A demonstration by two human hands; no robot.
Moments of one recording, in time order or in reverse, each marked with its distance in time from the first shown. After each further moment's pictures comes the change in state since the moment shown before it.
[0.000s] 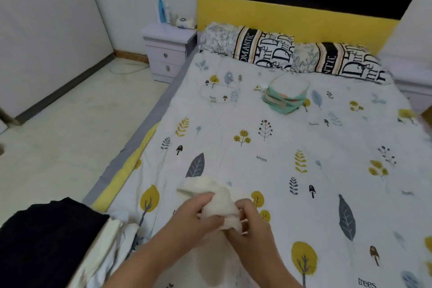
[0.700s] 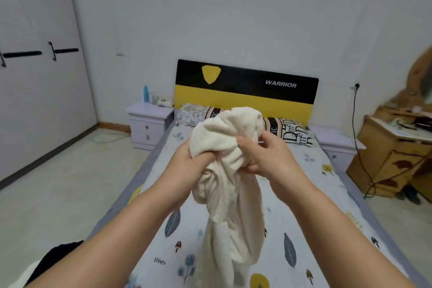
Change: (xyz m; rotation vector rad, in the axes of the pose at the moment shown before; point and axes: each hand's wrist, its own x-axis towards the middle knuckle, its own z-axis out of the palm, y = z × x) left_hand -0.130 0.253 0.025 -0.203 0.116 0.527; right_hand -0.133 -0.293 -0.163 0.249 0.225 -0.260
